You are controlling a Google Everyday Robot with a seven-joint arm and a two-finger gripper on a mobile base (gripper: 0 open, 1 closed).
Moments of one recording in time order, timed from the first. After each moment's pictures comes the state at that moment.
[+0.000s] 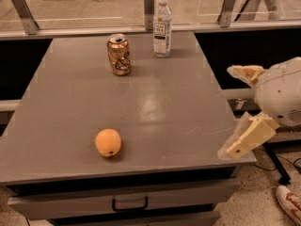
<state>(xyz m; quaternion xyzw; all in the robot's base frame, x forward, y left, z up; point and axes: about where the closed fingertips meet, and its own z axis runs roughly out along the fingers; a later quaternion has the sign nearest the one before) 0.418 -0.149 0.931 -0.59 0.72 0.09 0.36</state>
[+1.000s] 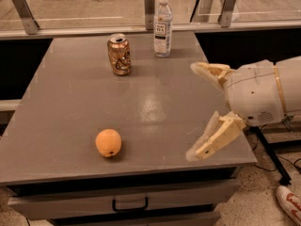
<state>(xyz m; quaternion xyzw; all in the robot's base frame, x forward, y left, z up) 0.409 -0.074 0.944 -0.61 0.62 0.21 0.44</state>
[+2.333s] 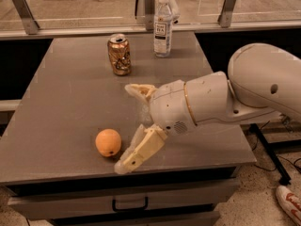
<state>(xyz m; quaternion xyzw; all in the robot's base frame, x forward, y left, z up) 0.404 0.057 0.902 -0.61 0.59 0.33 0.41</state>
